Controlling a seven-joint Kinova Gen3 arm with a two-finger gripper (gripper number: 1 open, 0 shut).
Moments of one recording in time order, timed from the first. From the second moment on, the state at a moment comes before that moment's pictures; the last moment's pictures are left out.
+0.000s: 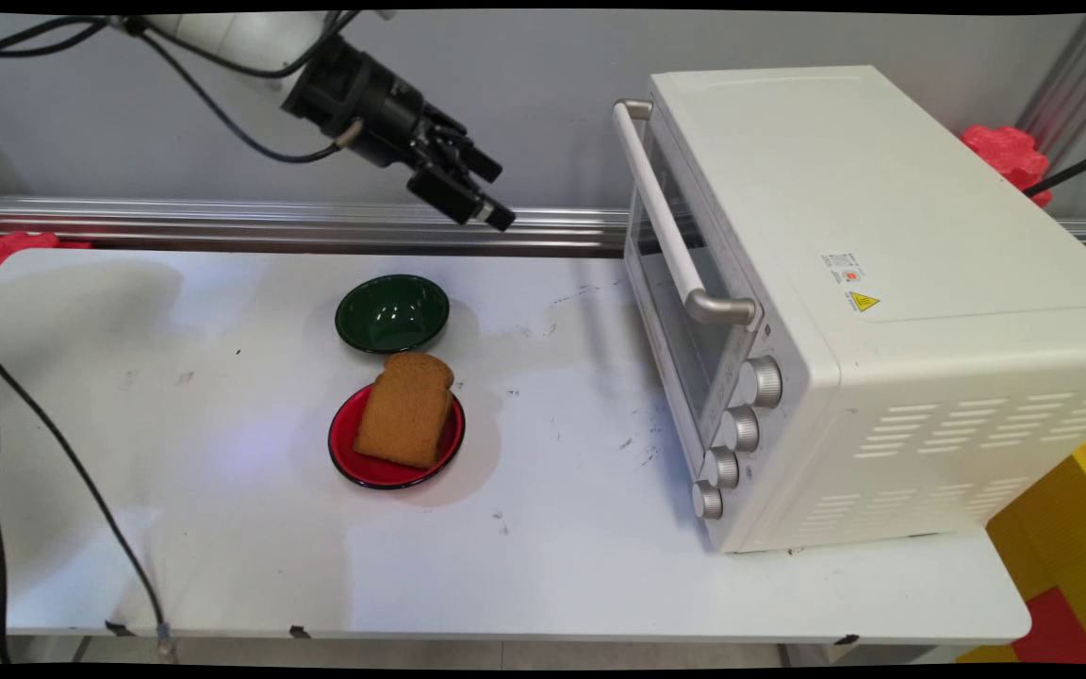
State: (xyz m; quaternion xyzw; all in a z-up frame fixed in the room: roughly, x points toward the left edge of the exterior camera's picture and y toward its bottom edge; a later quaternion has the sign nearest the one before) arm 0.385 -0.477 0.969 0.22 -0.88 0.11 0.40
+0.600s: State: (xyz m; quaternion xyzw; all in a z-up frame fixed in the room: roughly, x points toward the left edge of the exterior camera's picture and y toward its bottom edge) arm 0.349 -0.501 0.995 0.21 -0.89 0.11 0.40
